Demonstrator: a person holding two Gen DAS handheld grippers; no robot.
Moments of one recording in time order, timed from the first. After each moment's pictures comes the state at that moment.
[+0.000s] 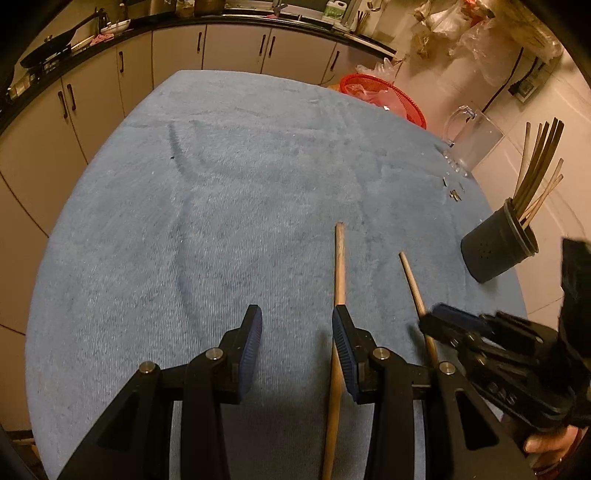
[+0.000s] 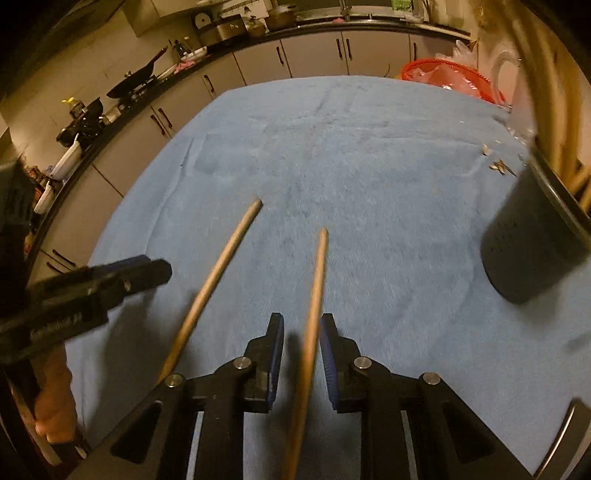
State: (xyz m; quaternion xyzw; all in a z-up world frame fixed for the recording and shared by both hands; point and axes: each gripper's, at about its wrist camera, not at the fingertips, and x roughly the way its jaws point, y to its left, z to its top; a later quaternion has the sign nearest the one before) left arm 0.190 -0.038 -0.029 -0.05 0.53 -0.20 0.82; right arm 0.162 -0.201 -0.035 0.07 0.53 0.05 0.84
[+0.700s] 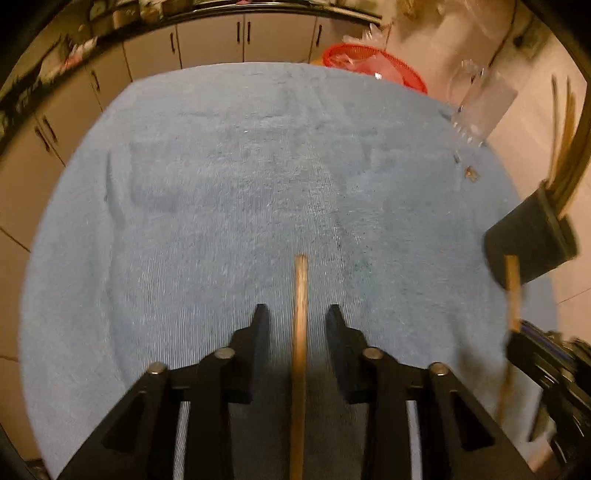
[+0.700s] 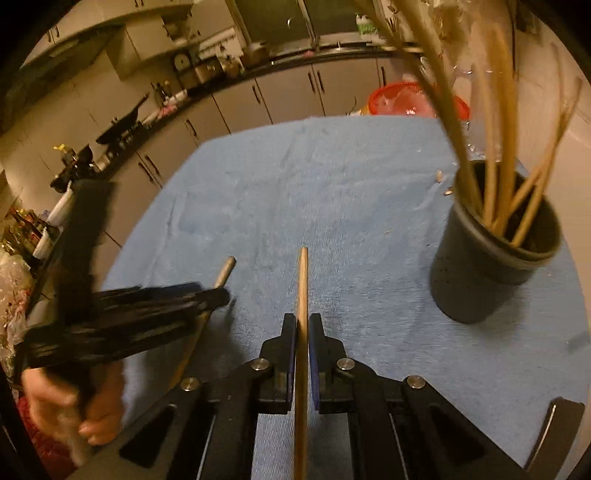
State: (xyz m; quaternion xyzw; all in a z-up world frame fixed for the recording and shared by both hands) left arm 0.236 -0.120 -0.050 0.05 0.55 -0.19 0.81; right arm 0.130 -0.244 -0.001 0.12 0.46 0.02 0.88
